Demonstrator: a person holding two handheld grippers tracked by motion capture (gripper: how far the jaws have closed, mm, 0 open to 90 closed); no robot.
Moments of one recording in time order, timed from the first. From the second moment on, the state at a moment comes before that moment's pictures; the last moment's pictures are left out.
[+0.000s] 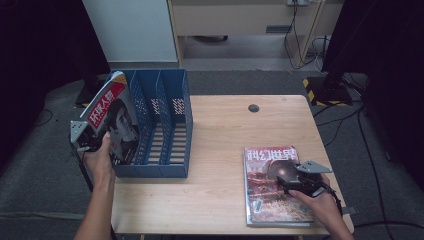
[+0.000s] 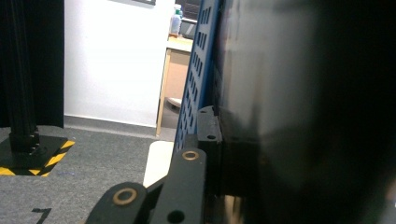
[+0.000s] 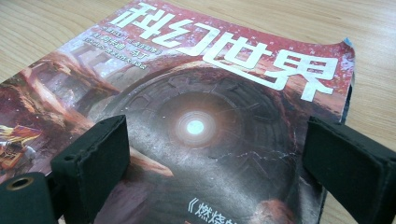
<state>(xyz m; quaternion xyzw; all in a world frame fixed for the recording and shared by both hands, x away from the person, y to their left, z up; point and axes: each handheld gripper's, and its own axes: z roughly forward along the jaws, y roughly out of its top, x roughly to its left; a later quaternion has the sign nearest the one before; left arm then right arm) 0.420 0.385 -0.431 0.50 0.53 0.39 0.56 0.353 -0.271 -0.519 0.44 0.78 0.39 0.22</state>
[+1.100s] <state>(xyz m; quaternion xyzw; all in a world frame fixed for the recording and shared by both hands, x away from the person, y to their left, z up) 0.395 0.383 -0.428 0.53 0.53 0.40 0.53 0.353 -0.271 -0.518 0.44 0.78 0.39 0.22</state>
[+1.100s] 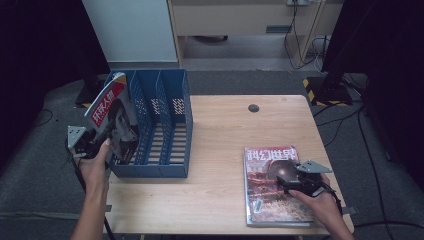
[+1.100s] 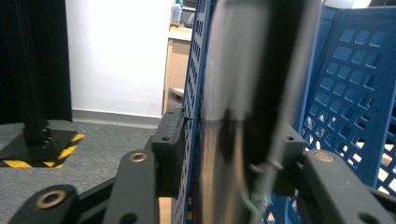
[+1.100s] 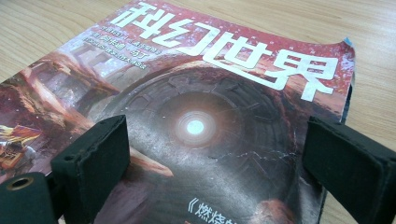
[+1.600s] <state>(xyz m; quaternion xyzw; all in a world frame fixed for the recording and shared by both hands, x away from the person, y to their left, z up) 0.368 0.379 -0.437 0.56 0.54 0.39 0.50 0.353 -0.271 -0.518 0.44 0.78 0.39 0.22</state>
